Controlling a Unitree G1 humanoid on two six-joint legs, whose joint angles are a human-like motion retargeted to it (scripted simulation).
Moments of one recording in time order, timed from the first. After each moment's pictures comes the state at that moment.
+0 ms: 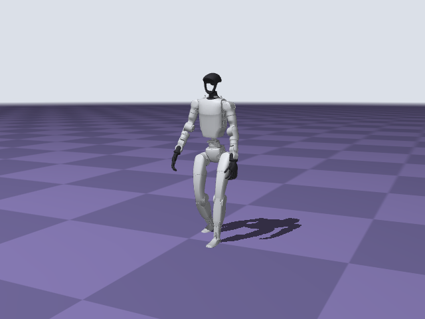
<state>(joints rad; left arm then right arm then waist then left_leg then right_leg) -0.08 0.28 -0.19 1.30 0.07 -0.05 -0.02 -0.18 -0.29 0.29 1.20 -0.11 -0.05 0.05 -0.07 -0.08 -0.18 -0.62 -0.04 0.17 0.27 -0.12 0.02 -0.36 -0.04 0.05 0.70 -0.67 -0.02</state>
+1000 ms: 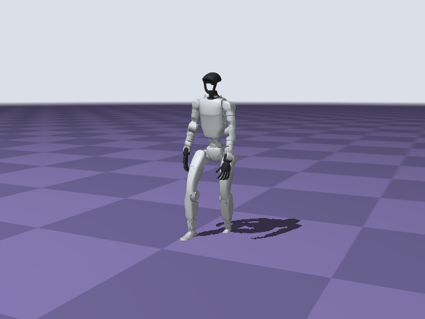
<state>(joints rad) -0.22 0.23 -0.32 1.30 0.07 -0.05 -0.05 -0.05 -0.25 0.30 1.34 -0.04 0.01 0.15 -0.13 -0.01 -0.10 -0.19 -0.12 0.02 0.29 -0.50 0.12 -0.74 -0.04 -0.02 0.54 -0.24 0.12</state>
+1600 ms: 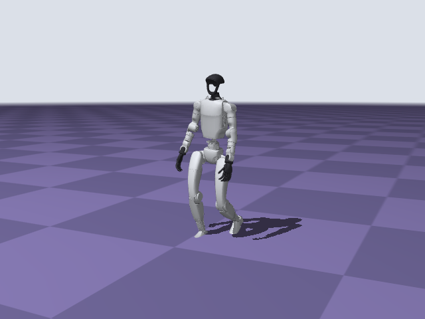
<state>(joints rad) -0.10 0.26 -0.24 1.29 -0.03 -0.09 0.03 -0.01 -0.28 0.27 1.23 0.00 -0.05 0.01 -0.08 0.06 -0.12 -0.36 0.18 0.04 1.17 -0.55 0.04 -0.52 0.19 -0.06 0.62 -0.39 0.01</state>
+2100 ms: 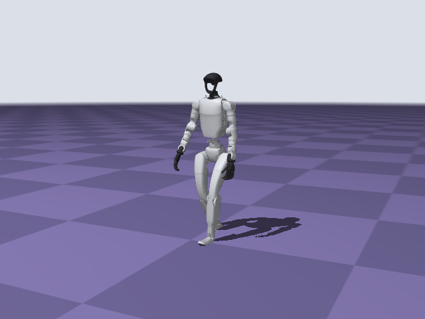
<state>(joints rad) -0.04 0.21 -0.21 1.30 -0.04 -0.05 -0.01 -0.06 -0.30 0.30 1.14 -0.04 -0.07 0.00 0.00 -0.01 -0.19 -0.73 -0.02 0.05 0.44 -0.33 0.01 -0.27 0.11 0.06 0.58 -0.61 -0.01</state>
